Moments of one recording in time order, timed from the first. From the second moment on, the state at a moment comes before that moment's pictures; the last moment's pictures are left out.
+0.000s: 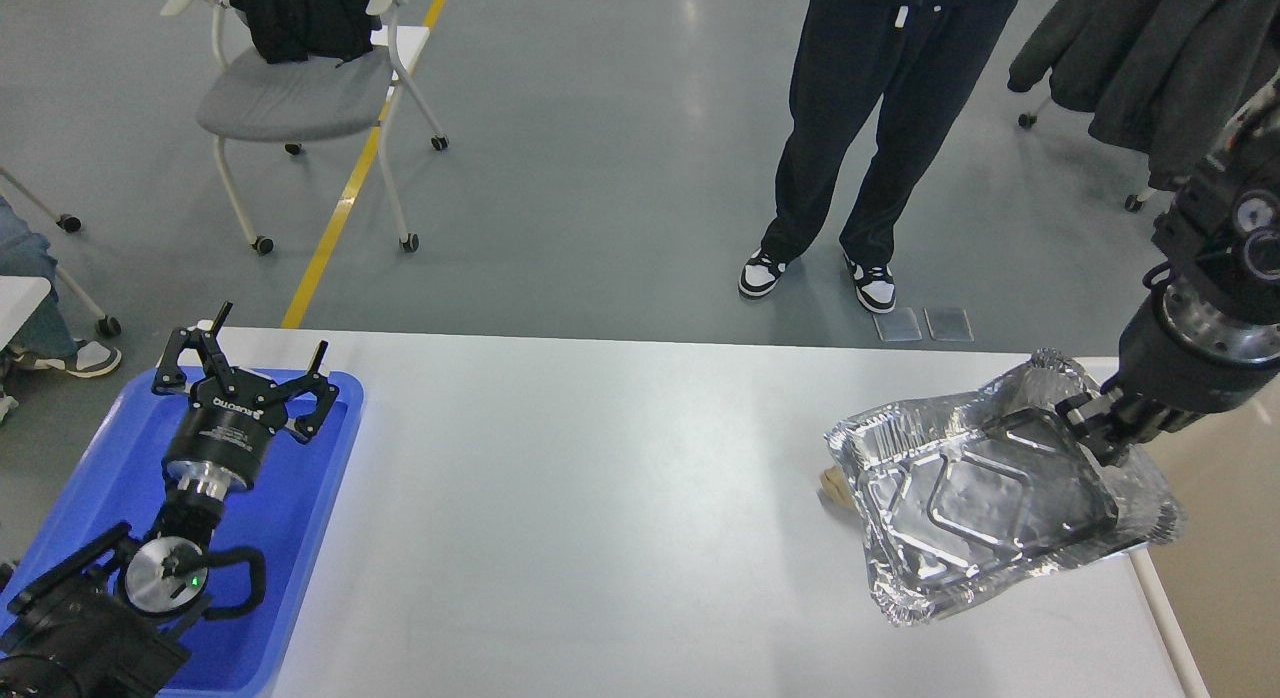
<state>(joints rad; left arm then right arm) -0.48 0.36 -0.88 -0.46 -0.17 -0.76 -0.44 2.28 -0.55 -1.23 1.55 -0.60 0.70 -0.04</state>
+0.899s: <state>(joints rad) -0.48 0.36 -0.89 -0.46 -0.17 -0.76 -0.44 2.53 -0.56 -1.19 1.55 -0.60 0.78 -0.04</state>
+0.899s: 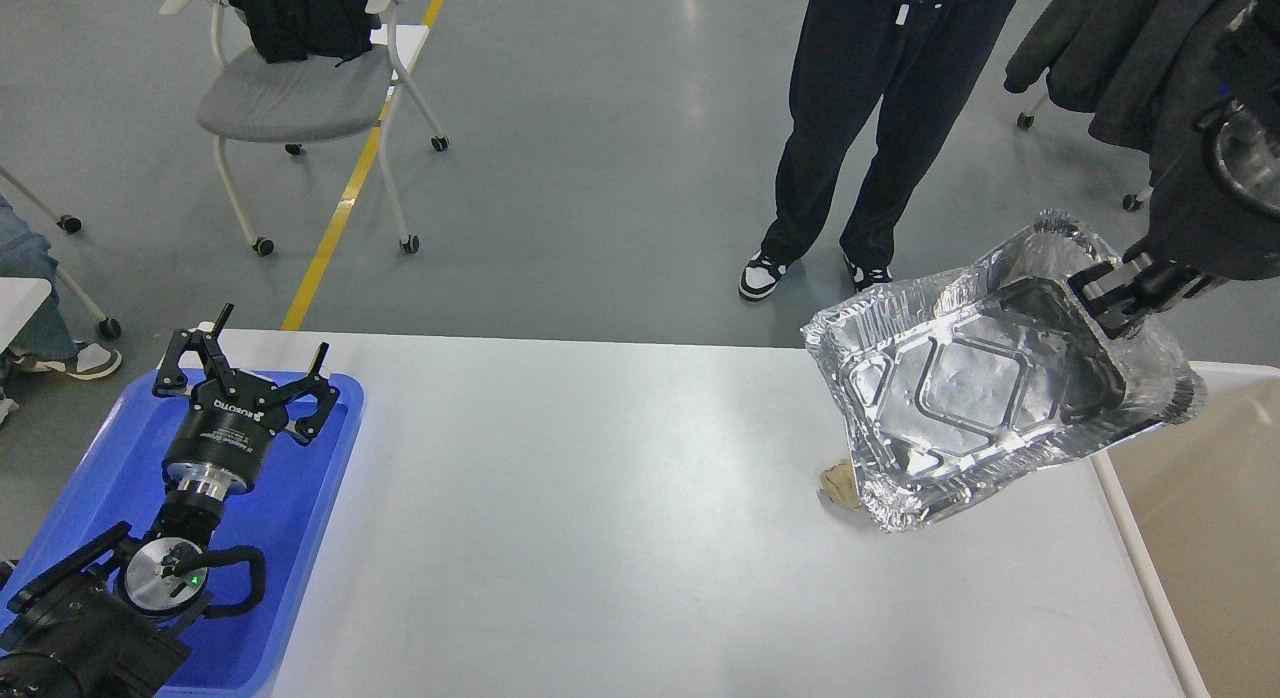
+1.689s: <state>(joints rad) -0.48 0.36 -0.88 -0.46 -0.17 -0.76 -0.44 2.32 -0.92 -1.24 1.28 -0.63 0.79 -0.04</state>
